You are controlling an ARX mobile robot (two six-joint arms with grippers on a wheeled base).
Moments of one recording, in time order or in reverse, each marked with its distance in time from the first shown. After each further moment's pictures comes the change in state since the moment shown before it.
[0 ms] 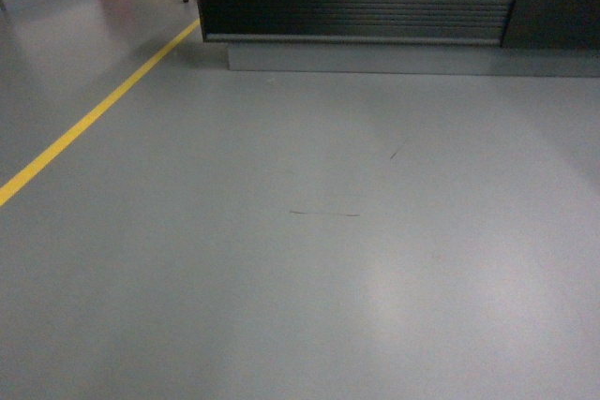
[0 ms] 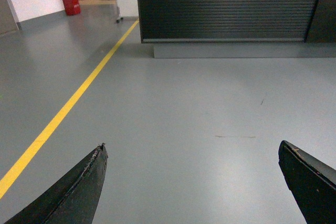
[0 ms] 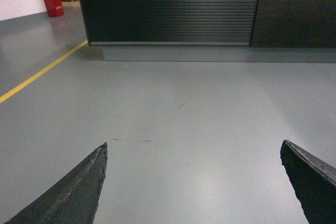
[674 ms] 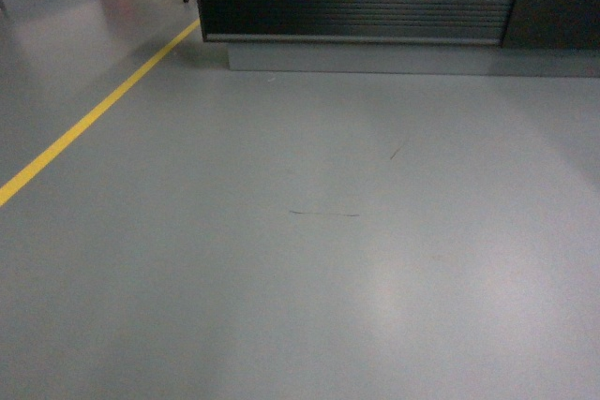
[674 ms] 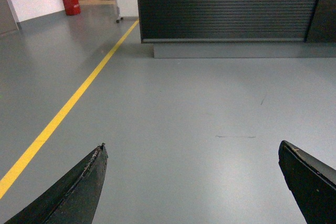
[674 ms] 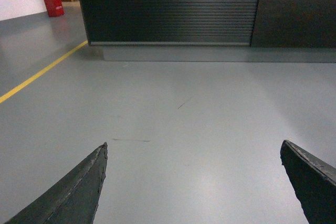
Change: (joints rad) left arm 0.000 0.000 0.000 0.000 0.000 0.000; right arm 0.000 0.000 0.000 0.000 0.000 0.000
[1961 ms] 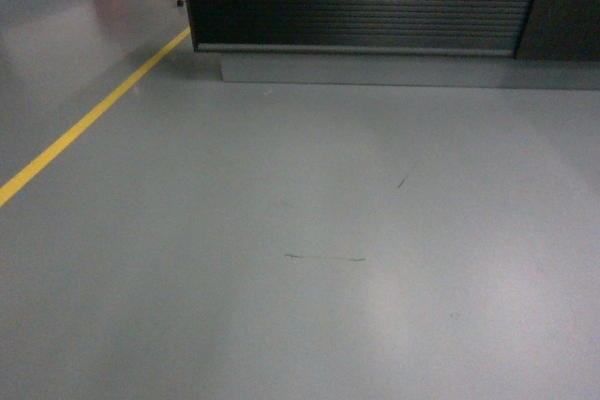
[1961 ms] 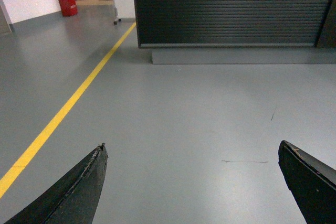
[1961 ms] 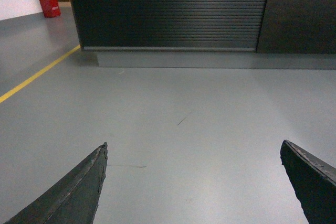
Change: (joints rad) left arm 0.000 0.000 0.000 -0.002 0.000 0.000; right arm 0.000 0.000 0.000 -0.001 0.000 0.000
